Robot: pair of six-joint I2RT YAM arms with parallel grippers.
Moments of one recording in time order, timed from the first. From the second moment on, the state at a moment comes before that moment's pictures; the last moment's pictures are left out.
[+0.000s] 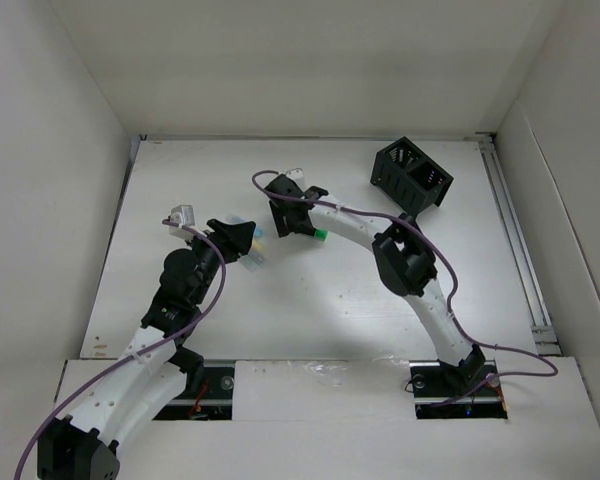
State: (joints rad) left arm -0.41 0.65 0.39 0.23 -0.10 -0.74; right arm 0.80 2.37 2.00 -0.70 0.48 0.43
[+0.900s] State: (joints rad) left arm -0.41 0.65 0.39 0.23 -0.10 -0.74; right arm 0.70 2.39 2.03 -0.65 0.30 0.42
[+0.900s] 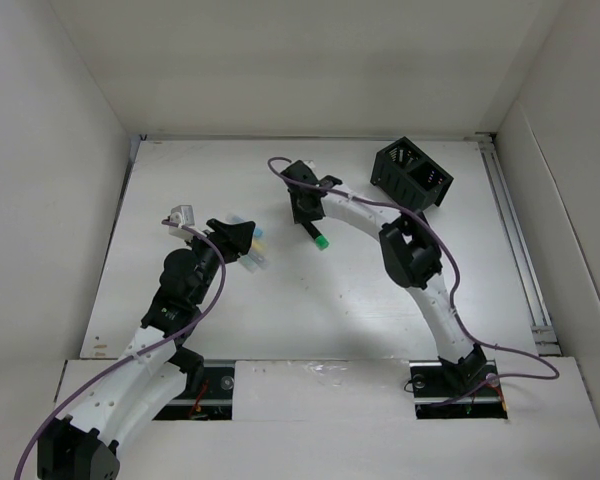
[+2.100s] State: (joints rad) left arm -0.41 0.68 0.39 0.23 -0.10 -0.74; right arm 0.37 2.08 1.89 -0.46 0.22 0.72
